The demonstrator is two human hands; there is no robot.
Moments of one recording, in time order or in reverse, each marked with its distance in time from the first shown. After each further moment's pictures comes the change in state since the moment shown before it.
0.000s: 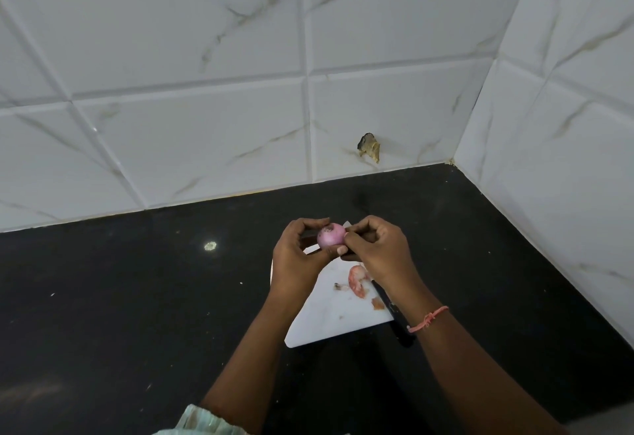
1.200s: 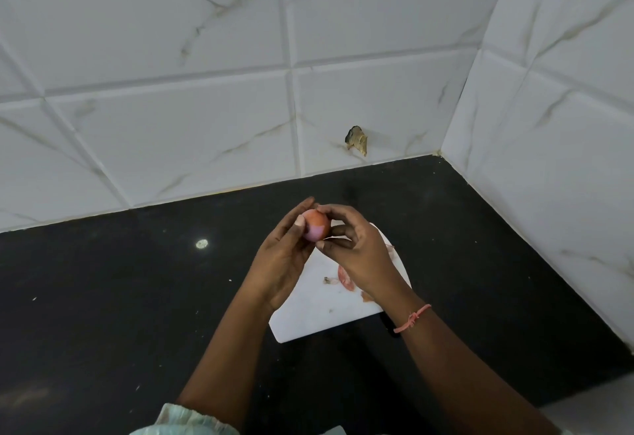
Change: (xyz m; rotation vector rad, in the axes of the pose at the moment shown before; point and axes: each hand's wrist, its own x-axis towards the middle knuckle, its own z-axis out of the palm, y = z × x) left_hand 0.004 0.015 -0.010 -0.701 -0.226 -0.385; right_hand -0.005 0.011 0.005 0.149 -0.196 -0.263
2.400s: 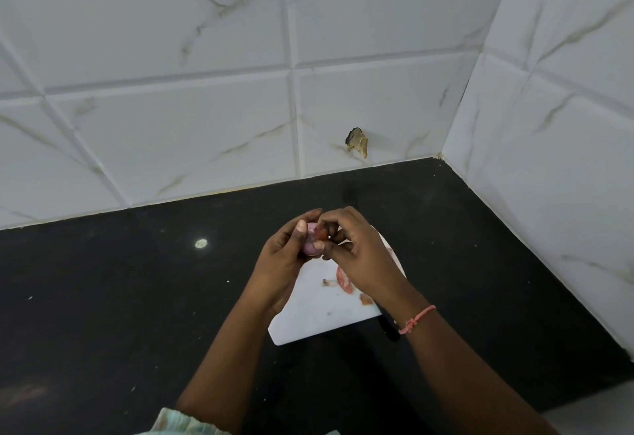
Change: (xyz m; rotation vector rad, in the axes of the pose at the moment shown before) left_hand -0.001 -0.008 -0.003 0.327 0.001 0.046; right_hand 0.006 0.004 -0.007 -0.384 -0.074 -0.138
